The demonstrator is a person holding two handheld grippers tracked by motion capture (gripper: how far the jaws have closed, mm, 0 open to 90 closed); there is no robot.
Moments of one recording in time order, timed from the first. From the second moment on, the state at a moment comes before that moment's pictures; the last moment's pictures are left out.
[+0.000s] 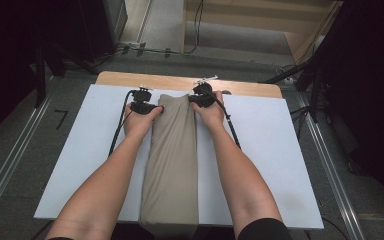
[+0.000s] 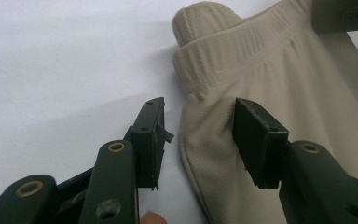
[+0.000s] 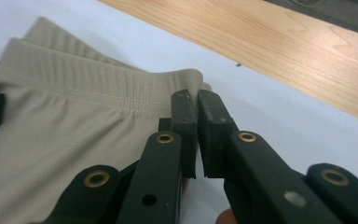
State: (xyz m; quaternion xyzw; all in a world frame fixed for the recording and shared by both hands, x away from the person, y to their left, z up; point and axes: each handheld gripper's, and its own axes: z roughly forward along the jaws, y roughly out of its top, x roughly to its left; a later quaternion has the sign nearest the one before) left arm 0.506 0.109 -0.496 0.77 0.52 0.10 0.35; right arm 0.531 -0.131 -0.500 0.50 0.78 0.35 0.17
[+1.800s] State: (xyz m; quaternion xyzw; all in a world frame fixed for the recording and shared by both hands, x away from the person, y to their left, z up) left arm 0.501 0.097 -0.378 0.78 0.32 0.10 0.53; right arm 0.466 -0.202 -0.380 0.40 0.75 0.49 0.22
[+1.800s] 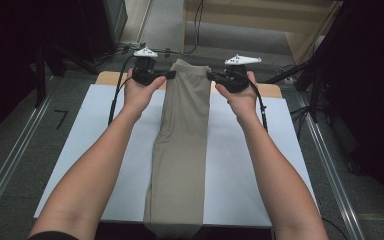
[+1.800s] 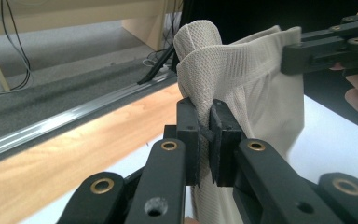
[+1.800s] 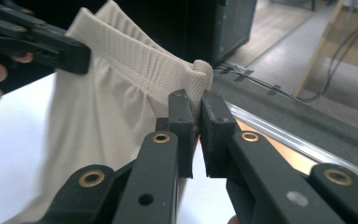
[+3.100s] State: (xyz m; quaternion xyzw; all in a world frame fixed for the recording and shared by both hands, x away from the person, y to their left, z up) left arm 0.196 0.153 -0.480 0.85 0.18 0.07 0.48; right arm 0.154 -0.170 -0.486 0.25 0.82 0.48 0.18
